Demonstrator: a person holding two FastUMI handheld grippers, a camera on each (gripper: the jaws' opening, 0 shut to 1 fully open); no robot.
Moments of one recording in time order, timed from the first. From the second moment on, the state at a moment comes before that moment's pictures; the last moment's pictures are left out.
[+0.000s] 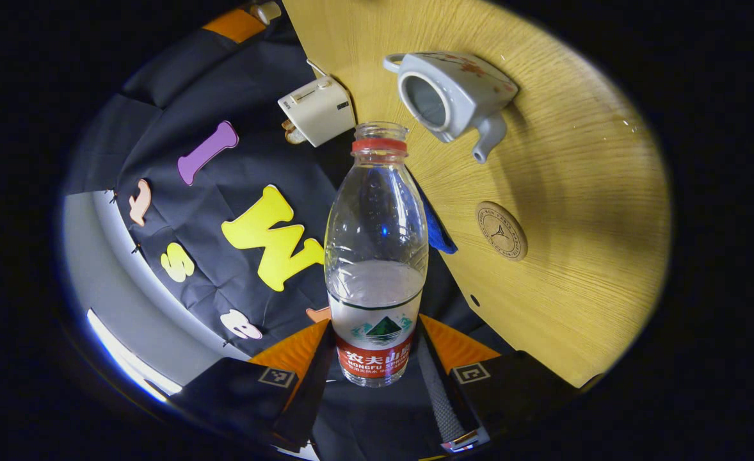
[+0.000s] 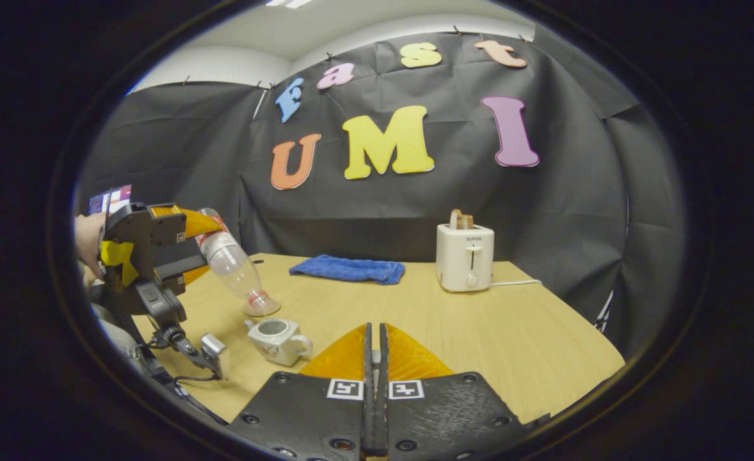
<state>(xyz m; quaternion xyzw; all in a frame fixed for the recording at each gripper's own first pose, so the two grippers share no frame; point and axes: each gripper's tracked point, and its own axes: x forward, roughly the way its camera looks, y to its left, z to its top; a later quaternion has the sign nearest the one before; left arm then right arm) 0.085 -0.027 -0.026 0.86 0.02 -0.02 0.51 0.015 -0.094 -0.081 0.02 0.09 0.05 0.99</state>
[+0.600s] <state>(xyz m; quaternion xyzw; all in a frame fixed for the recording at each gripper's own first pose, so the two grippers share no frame) 0.084 -0.023 -0.035 0.83 0.03 -0.03 0.56 0.013 -0.099 -0.082 0.03 0.10 0.04 0.99</state>
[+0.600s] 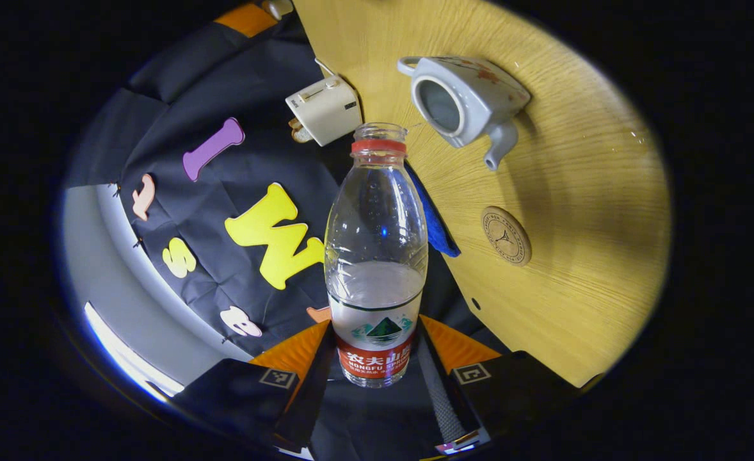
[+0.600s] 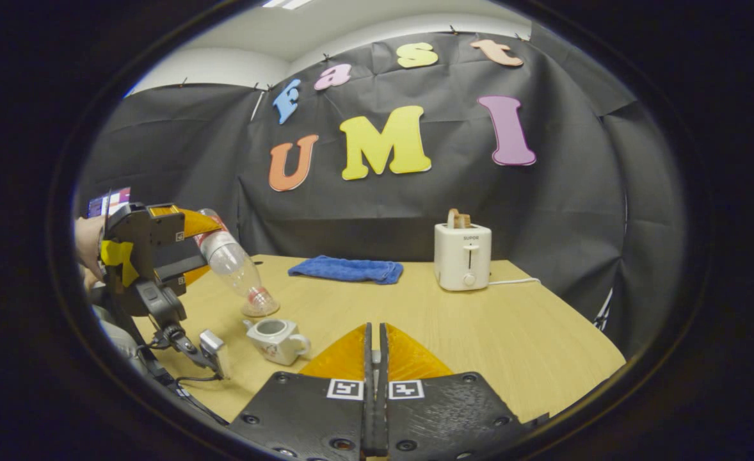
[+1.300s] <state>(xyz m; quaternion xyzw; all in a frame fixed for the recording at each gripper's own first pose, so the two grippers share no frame) 0.050 -0.005 -0.084 0.26 0.15 -0.07 0.95 0.013 -0.081 -0.074 0.03 0.10 0.06 0.99</state>
